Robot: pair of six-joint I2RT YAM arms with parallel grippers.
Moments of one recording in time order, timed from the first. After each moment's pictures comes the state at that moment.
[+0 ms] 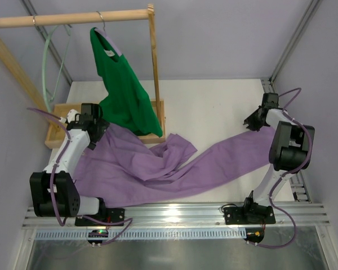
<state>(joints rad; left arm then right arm) -0.02 1.36 1.01 -0.67 -0.35 -1.02 -0.22 1.86 1.24 -0.38 -0.08 0.67</state>
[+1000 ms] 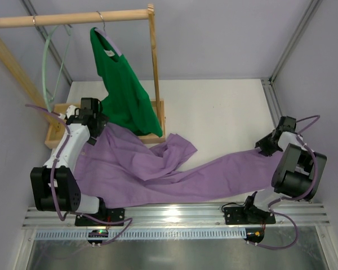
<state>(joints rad) -0.02 1.39 1.08 -0.70 -0.35 -1.06 -0.45 1.57 0.85 -0.43 -0.05 0.62</state>
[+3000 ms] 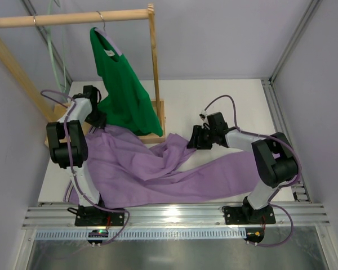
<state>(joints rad) 0.09 1.97 1.53 -0.85 -0.18 -1.02 0.39 1.69 0.86 -0.09 -0.38 0.45</state>
